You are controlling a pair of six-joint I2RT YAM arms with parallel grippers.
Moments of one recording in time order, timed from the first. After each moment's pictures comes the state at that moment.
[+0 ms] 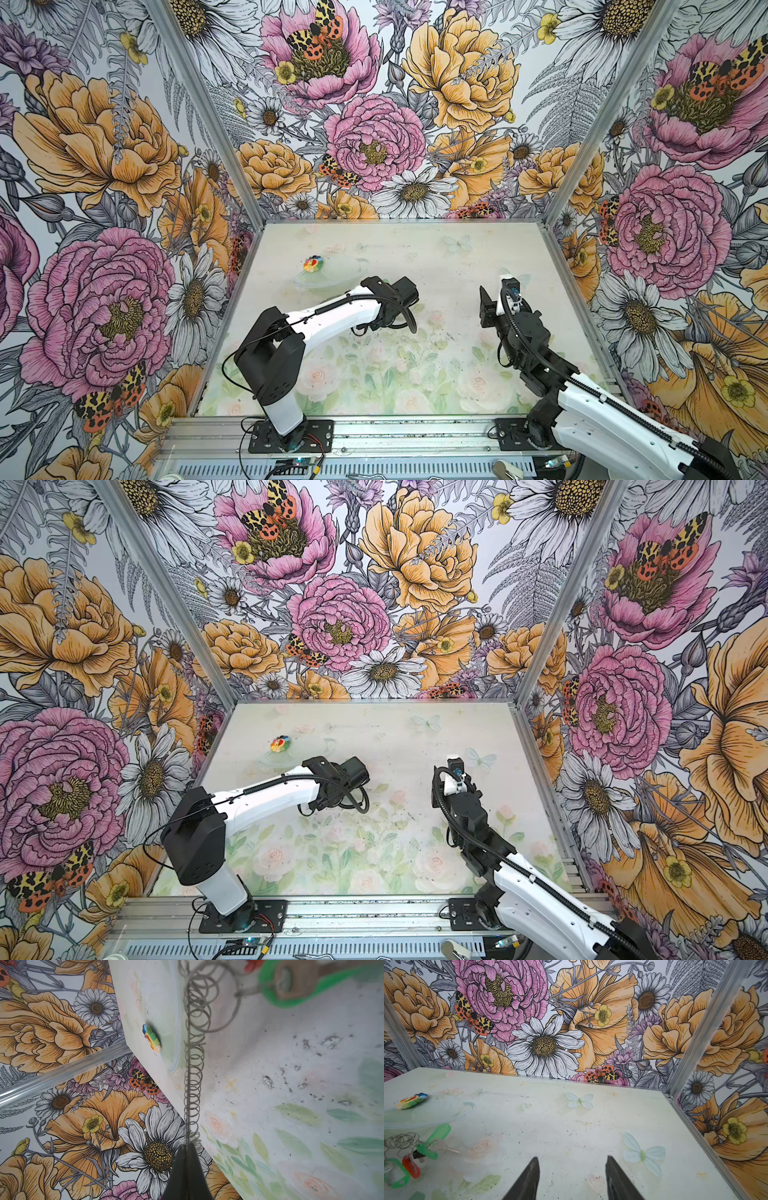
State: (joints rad) left arm -0.81 1.73 1.30 -1.13 -0.90 0.29; right arm 0.62 0.76 0.36 0.23 0.50 0.04
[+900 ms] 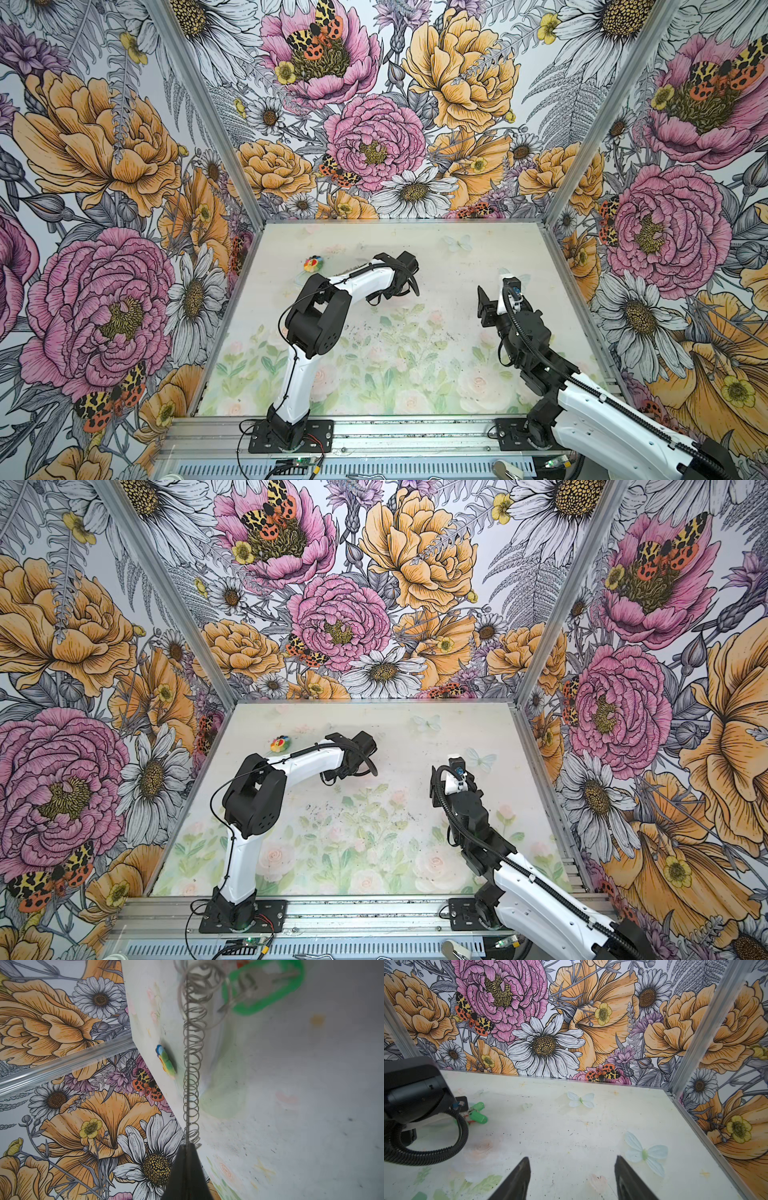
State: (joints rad) left arm -0.67 2.12 1.58 -1.02 -0.99 0.26; right arm 0.59 0.76 0.36 0.24 0.48 0.05
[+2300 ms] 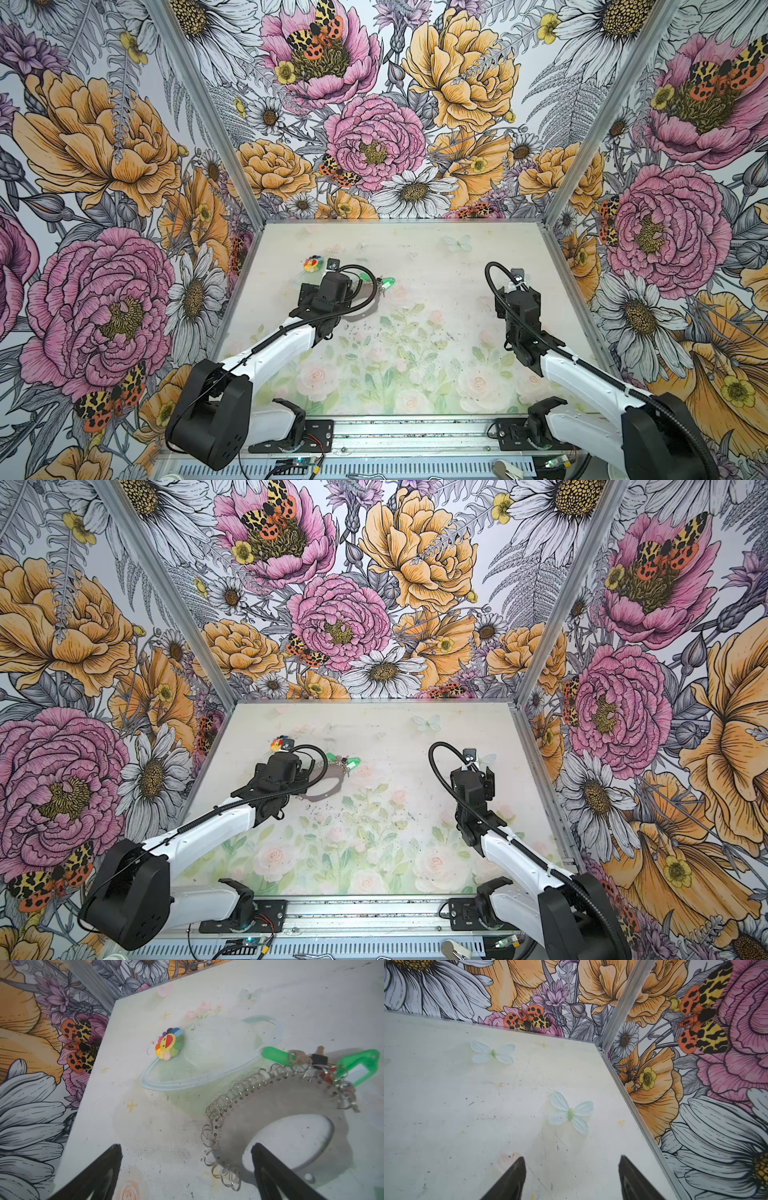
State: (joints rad) left arm -0.39 1.27 0.65 -0.10 -0.55 -0.06; right arm 0.31 1.12 0.38 0.28 0.60 -0.05
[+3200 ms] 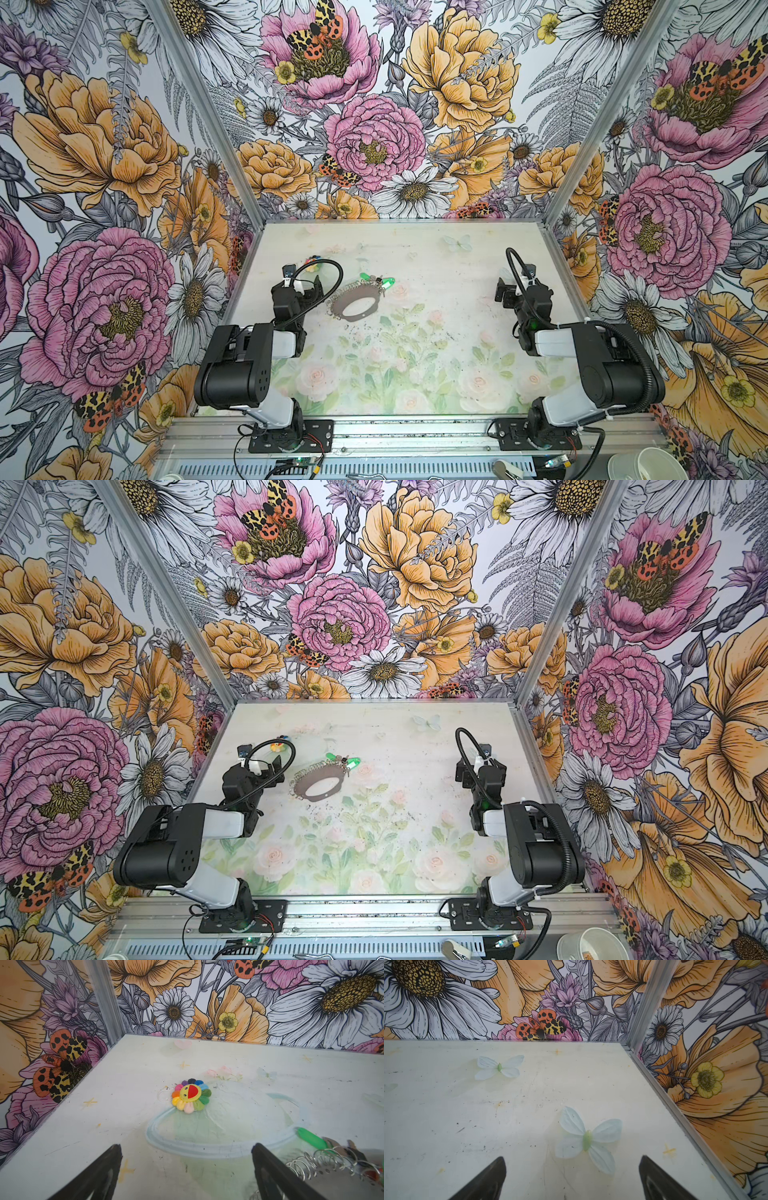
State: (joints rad) left arm 0.03 1.55 0.37 0.94 -0.06 -0.05; right arm -0.02 1.54 0.37 0.86 0.13 -0.02
